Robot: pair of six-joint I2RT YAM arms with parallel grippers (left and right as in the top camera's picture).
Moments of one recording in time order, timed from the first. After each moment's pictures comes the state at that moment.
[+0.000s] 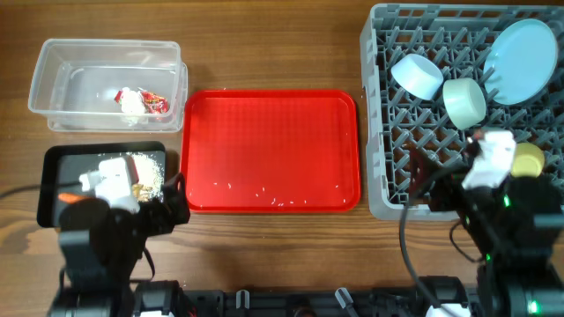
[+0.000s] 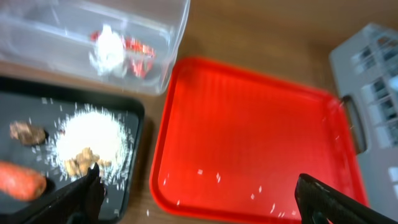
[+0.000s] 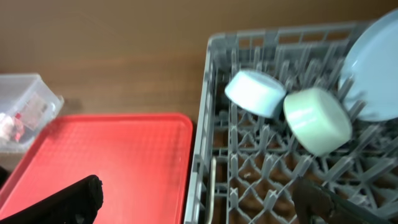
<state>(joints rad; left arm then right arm) 0.05 0.50 0.83 -0.93 0.12 -0.23 -0.02 0.57 0.88 -0.77 -0.17 0.09</state>
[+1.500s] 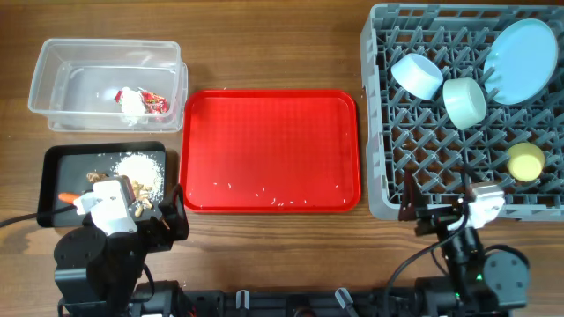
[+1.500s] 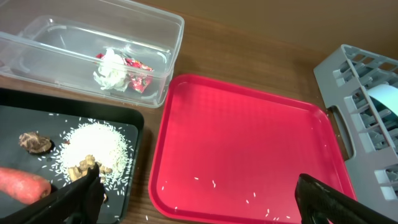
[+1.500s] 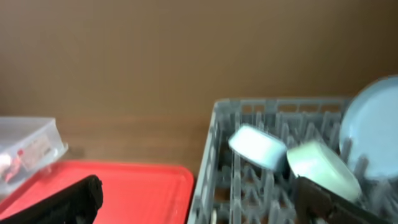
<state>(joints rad) 0.05 0.38 0.82 -0.97 0.12 -0.23 0.06 0.03 0.36 -0.35 -0.10 0.09</state>
